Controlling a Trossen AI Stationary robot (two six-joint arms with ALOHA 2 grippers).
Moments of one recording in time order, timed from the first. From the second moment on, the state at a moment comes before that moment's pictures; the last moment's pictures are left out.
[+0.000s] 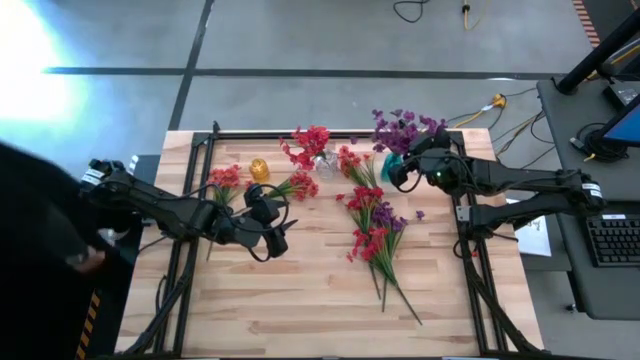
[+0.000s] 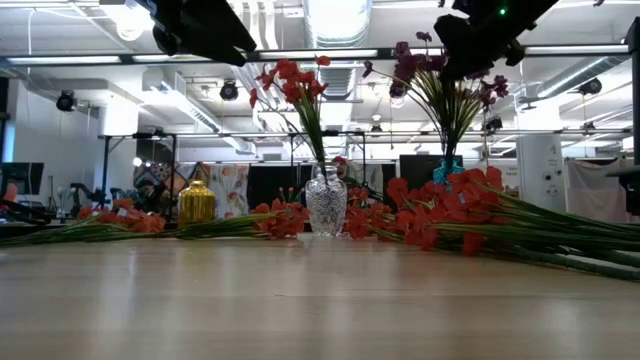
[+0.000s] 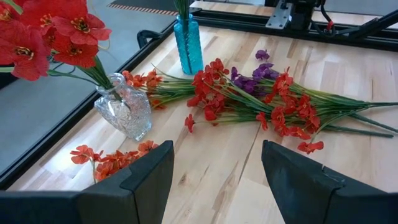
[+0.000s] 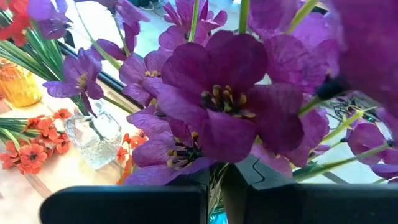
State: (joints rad) left arm -0.34 1.23 0.93 -0.37 -0.72 -0.41; right arm -0.18 0.98 0.86 -0.40 0.76 0.20
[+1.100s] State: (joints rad) left arm -0.34 1.23 0.93 -0.37 -0.72 -0.41; right arm -0.21 0.98 0.86 -0.48 0.76 0.25
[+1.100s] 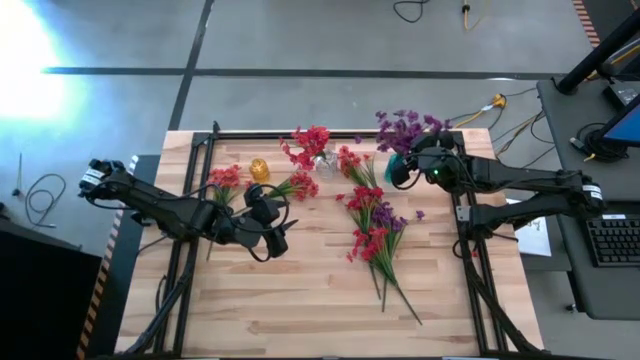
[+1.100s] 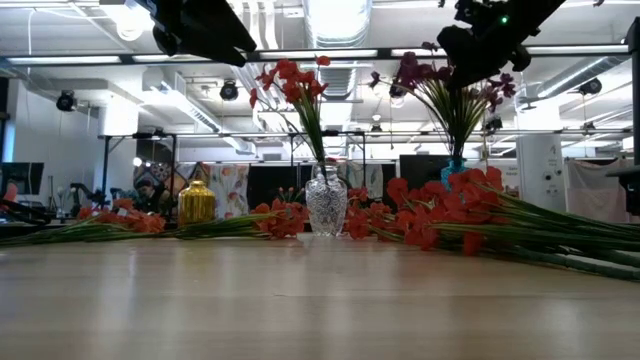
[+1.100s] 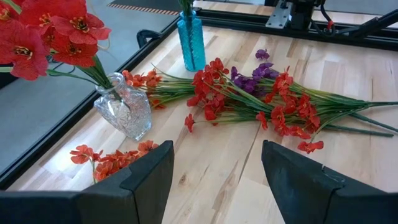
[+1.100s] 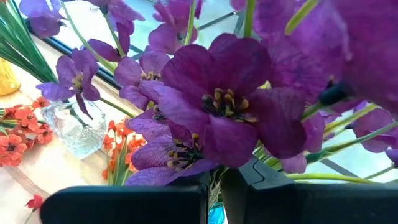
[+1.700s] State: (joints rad) left arm -0.34 1.23 0.93 -0.37 -0.72 -0.41; right arm -0.21 1.05 0.86 -0.47 0.76 0.25
